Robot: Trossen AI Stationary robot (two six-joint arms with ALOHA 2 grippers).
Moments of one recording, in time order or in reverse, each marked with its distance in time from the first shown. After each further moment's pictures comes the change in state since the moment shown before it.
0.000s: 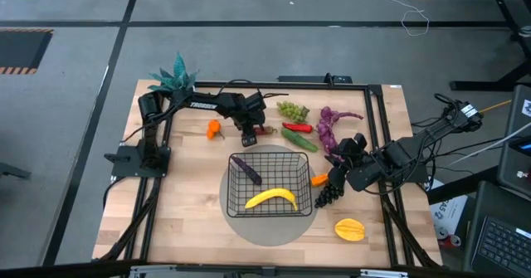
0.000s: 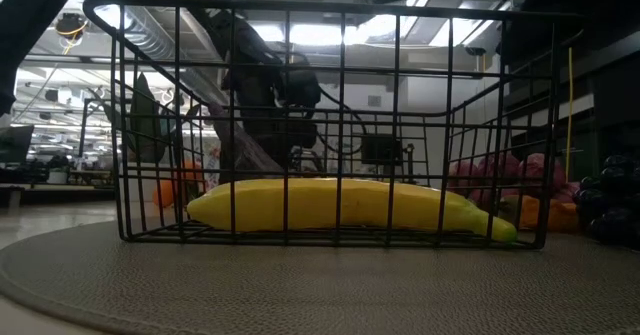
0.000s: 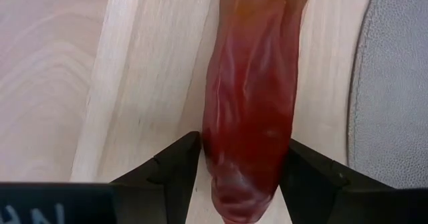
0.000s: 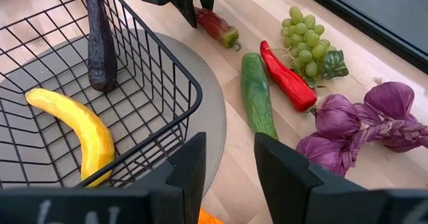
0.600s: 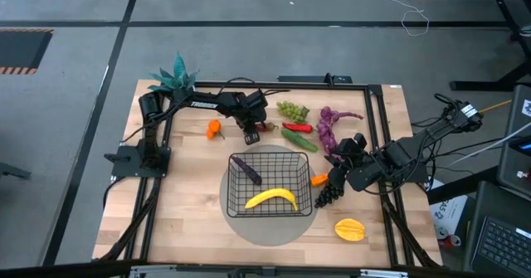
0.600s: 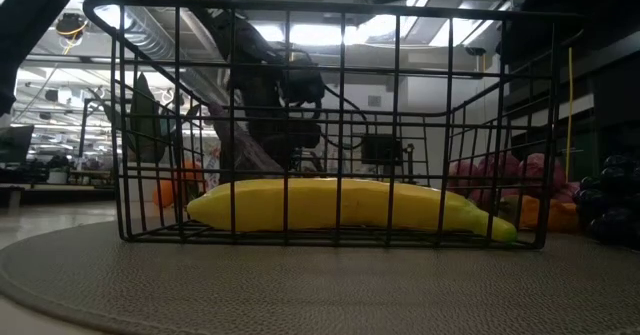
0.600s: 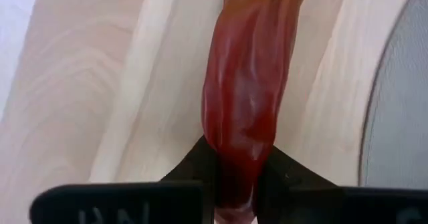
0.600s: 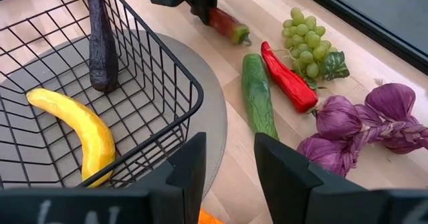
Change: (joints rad) left arm 0.001 0.008 0.031 0.063 -0.022 -0.054; right arm 0.000 0.000 0.000 0.005 0.001 -0.006
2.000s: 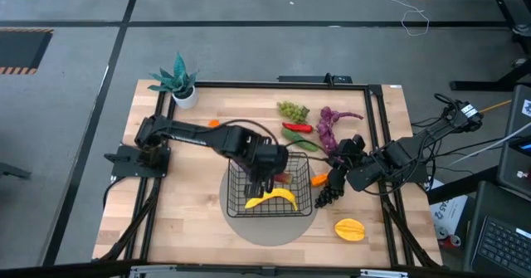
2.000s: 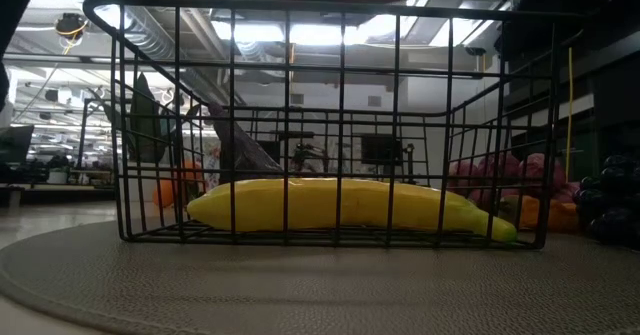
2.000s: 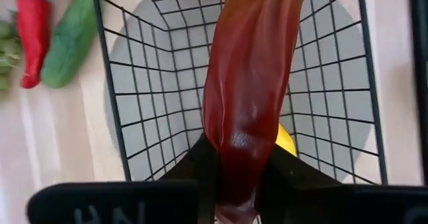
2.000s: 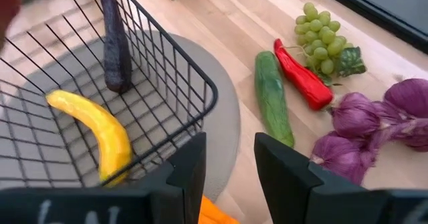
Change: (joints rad) left arm -0.622 -0.004 0.784 -0.753 -0.143 -0.132; right arm 0.000 0.000 0.000 0.048 -0.029 0.011
